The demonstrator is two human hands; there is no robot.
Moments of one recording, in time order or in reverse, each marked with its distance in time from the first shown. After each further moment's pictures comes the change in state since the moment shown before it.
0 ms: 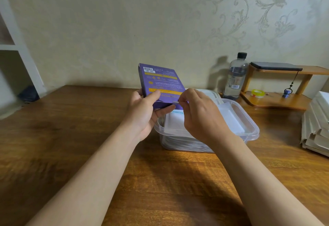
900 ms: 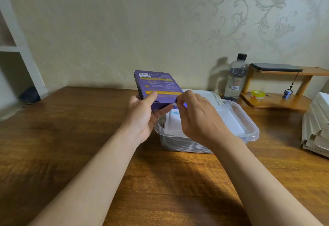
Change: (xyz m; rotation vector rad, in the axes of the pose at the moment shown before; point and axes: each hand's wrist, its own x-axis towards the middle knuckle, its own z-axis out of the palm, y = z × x) left_hand 0.001 -0.003 -0.003 -0.048 0.040 -0.010; right_hand -0.004 -0.003 -0.001 0.033 -0.039 -0.062
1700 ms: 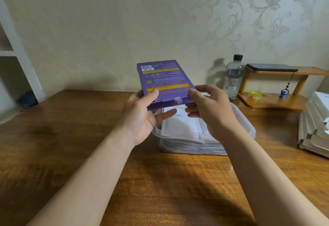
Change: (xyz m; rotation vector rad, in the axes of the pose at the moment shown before) left_hand -0.010 0.011 0.001 -0.023 -0.227 -0.052; right_hand 0.016 0.003 -0.027 0.869 0.144 0.848
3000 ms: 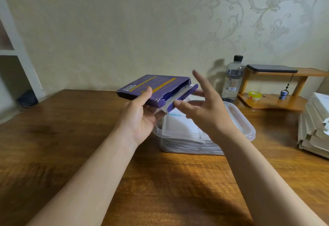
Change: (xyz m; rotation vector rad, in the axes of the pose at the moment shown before) left_hand 0.008 -0.004 -0.009 -0.213 0.125 -0.088; right_hand -0.007 0.006 0.001 -0.211 -0.096 -0.201
